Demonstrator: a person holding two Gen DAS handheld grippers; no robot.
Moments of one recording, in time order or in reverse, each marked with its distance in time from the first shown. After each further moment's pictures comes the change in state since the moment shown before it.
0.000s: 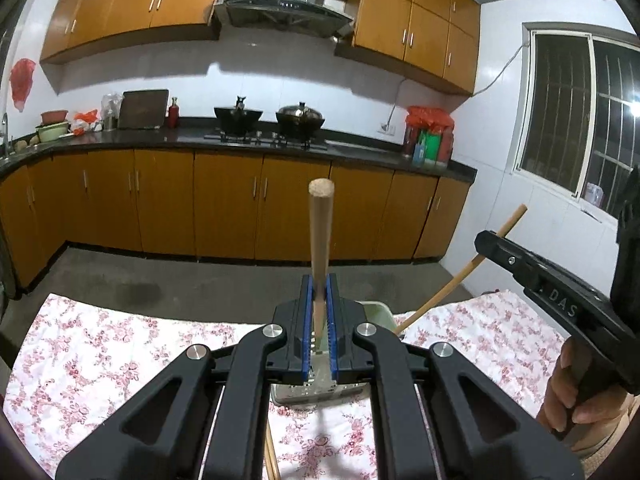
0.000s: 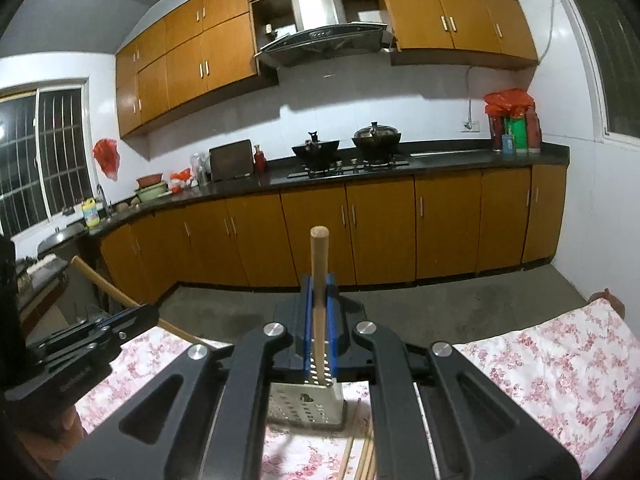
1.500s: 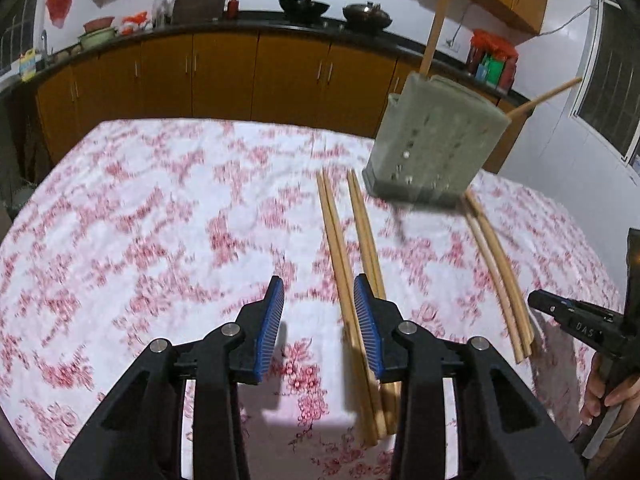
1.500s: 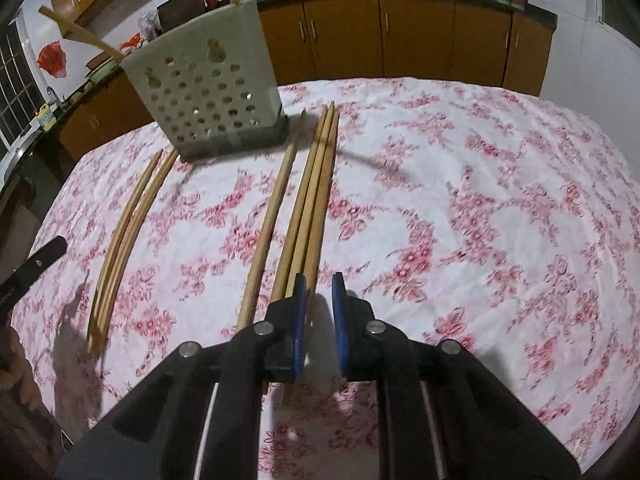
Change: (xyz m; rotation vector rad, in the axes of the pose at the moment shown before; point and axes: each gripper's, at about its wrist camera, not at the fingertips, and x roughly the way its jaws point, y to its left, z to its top) left arm -0.014 0.068 -0.167 -0.120 0.337 0.163; right arm 0.003 -0.037 -0.212 0.097 0.609 -0.092
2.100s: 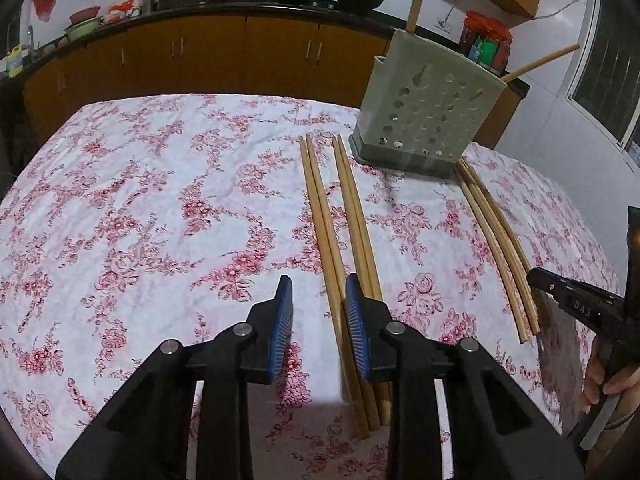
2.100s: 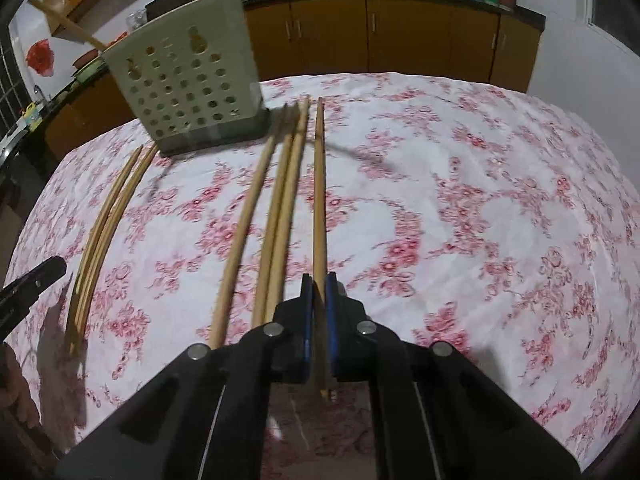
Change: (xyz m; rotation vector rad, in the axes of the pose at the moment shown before) left arm 0.016 -0.007 -0.016 0.020 0.066 -0.034; right arm 0.005 -0.008 -0.006 0.012 -0.015 -0.070
